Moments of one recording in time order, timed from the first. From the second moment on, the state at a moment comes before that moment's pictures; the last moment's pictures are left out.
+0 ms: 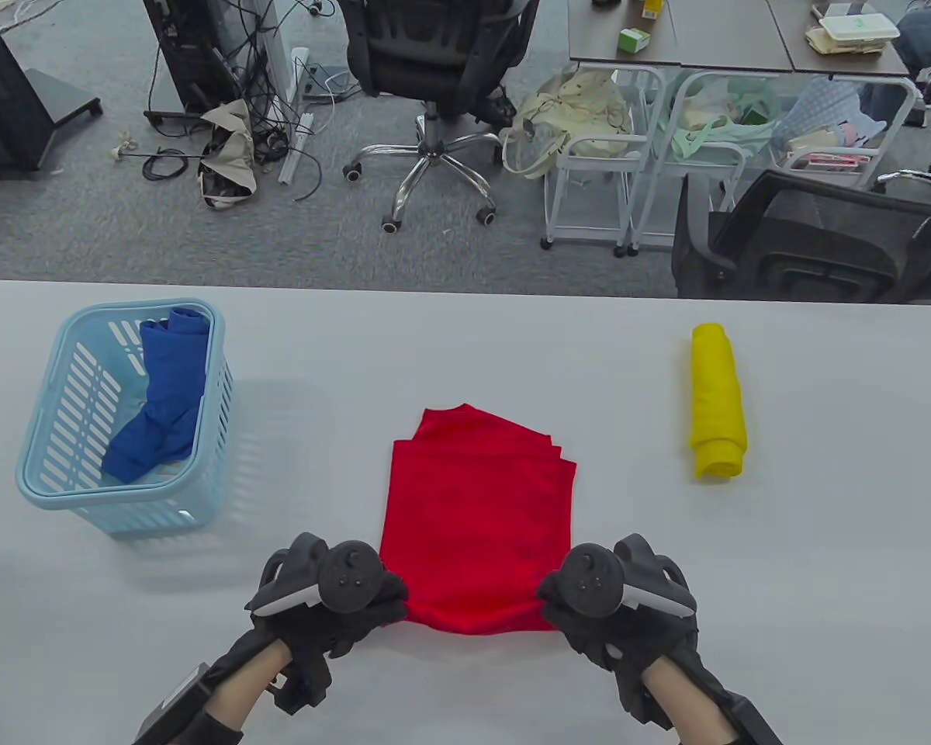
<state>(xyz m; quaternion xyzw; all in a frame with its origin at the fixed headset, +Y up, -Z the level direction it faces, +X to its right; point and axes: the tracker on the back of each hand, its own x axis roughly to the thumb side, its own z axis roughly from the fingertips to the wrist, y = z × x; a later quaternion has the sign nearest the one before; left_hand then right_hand) -0.177 -0.741 -0.264 -0.18 -0.24 0.11 0.95 0.128 -0.731 -0.248 0.19 0.21 0.96 0.06</state>
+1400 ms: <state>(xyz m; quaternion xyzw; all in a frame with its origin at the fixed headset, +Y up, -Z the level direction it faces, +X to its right) -0.146 -0.752 -0.247 -0.06 -0.30 -0.08 0.95 0.106 -0.748 -0.244 0.23 0.21 0.95 0.01</state>
